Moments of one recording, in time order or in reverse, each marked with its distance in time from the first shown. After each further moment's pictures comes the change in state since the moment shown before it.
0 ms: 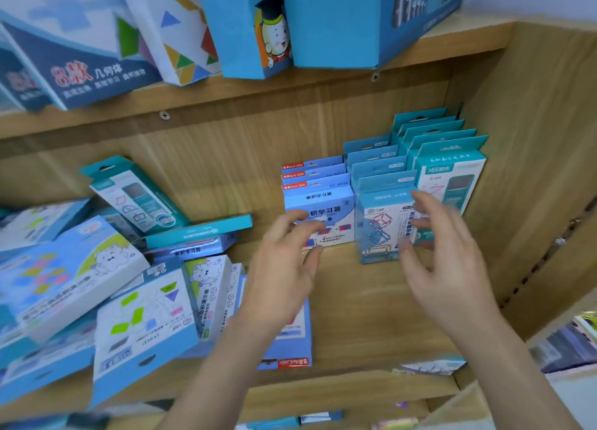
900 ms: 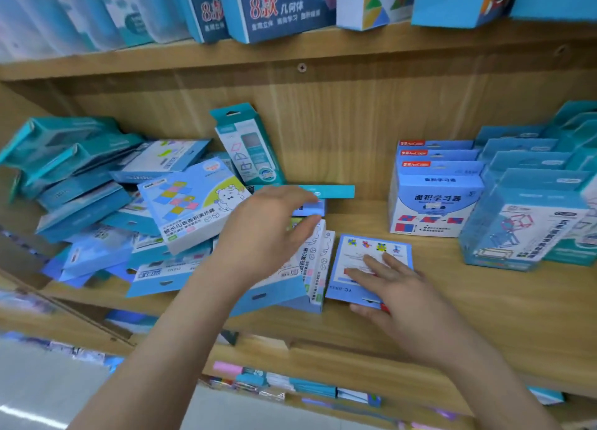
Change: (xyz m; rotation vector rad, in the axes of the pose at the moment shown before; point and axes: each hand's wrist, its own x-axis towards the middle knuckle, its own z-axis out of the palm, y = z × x) left_hand -0.031 -0.062 -0.144 0.377 -0.136 -0.168; right_hand -0.035 -0.071 0.118 -0.435 -0.930 -0.292
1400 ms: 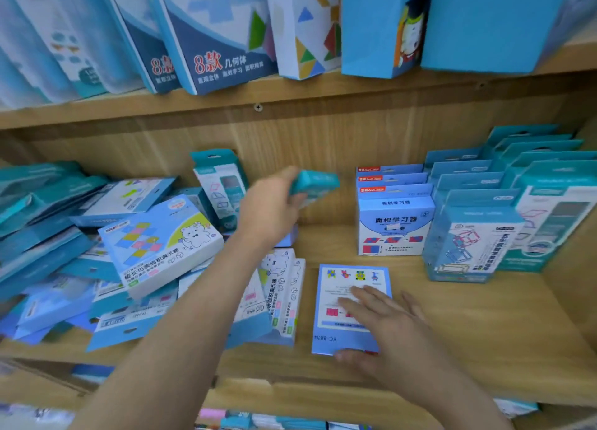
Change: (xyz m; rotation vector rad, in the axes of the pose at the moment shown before) left_hand 0.094 0.016 0.041 -0.015 0.142 -0.082; right_hand -0.024 0.024 0.012 0.100 0.145 0.010
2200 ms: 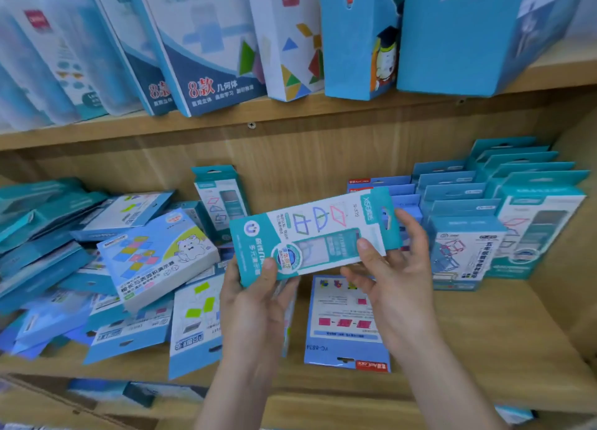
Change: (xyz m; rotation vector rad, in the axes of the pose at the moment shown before) left_hand -0.114 0.044 -0.017 -1.705 0.294 -0.722; right_hand 0.037 -0.037 -0.058 1.817 0.715 0.190
